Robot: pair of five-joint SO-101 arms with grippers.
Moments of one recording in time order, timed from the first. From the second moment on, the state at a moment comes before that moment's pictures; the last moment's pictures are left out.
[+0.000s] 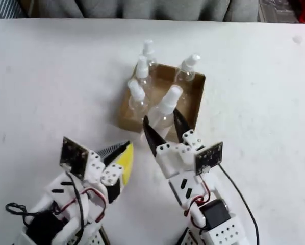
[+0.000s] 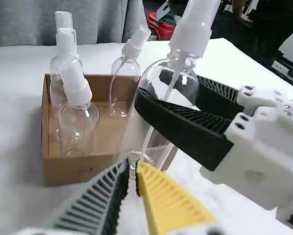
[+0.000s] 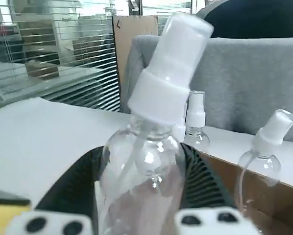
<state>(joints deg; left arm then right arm) 32.2 -104.8 73.4 62.5 16.0 -29.2 -102.4 93.5 13.5 -3.6</state>
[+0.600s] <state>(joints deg) 32.2 -104.6 82.0 55.0 16.0 -28.6 -79.7 80.5 6.2 -4.3</state>
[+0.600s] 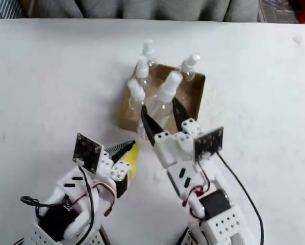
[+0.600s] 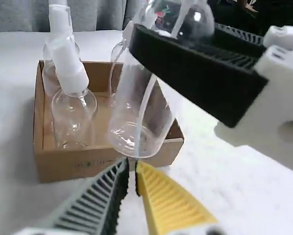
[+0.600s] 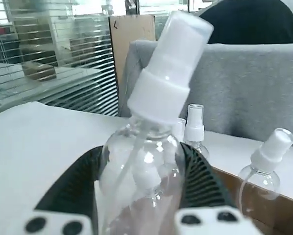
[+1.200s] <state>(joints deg) 32.2 -104.6 80.8 57.5 16.0 -35.9 -48.8 60.3 0.8 -4.8</state>
